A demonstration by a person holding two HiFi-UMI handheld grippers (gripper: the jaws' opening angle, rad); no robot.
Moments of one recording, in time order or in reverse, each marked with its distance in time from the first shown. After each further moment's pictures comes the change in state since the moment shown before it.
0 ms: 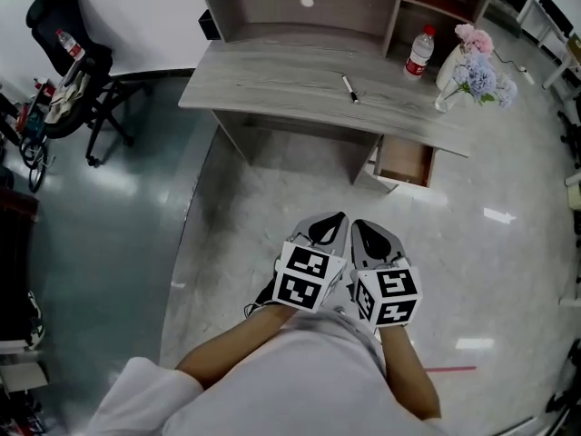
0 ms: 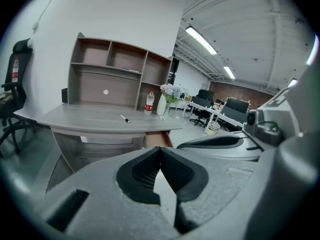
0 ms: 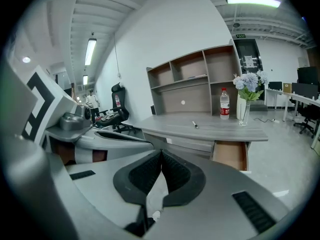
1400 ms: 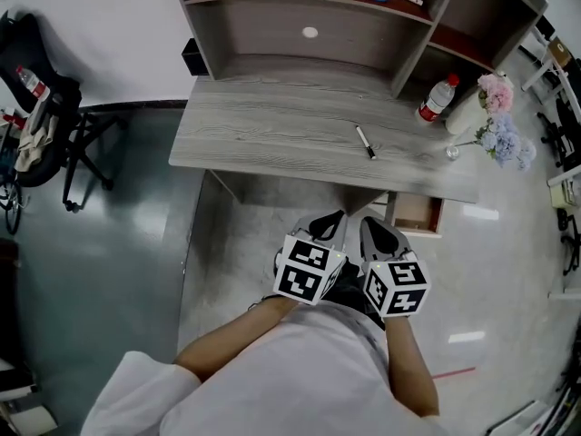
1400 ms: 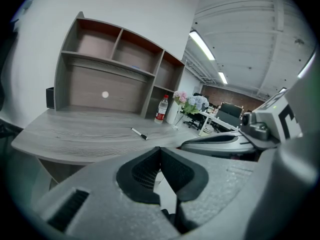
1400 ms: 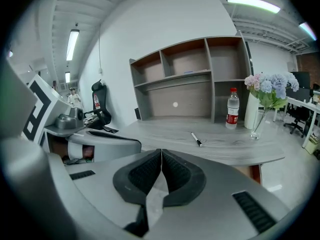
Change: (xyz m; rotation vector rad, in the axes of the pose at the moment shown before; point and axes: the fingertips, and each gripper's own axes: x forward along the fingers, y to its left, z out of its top) left arm 0.074 0.166 0.088 0.011 -0.003 -0.144; right arm 0.169 -0.027 0.092 0.046 0.009 -0.156
